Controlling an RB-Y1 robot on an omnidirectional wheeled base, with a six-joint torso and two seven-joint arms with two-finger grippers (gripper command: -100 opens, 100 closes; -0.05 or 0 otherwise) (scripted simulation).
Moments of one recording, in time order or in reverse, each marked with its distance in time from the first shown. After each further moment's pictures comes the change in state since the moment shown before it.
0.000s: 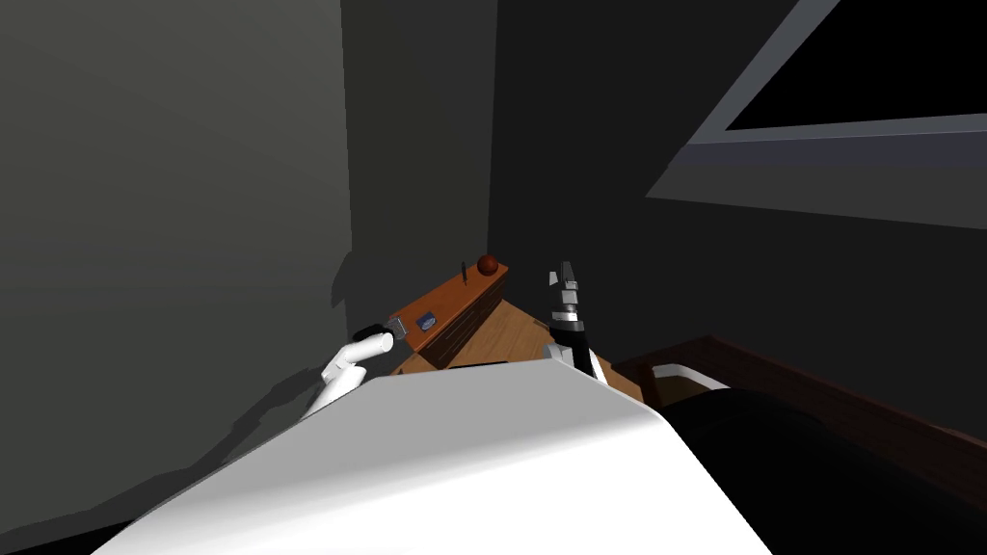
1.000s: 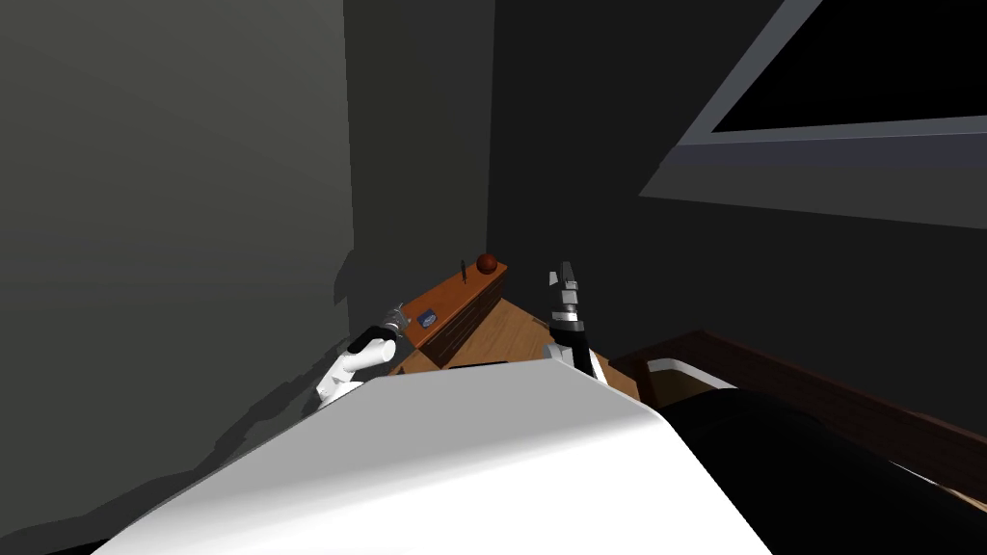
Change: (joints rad) left arm 0.154 -0.057 -0.032 -0.283 -0.061 -0.234 -0.061; right arm 0.000 0.000 0.000 0.000 0.000 0.000 0.000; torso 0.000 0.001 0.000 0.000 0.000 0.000
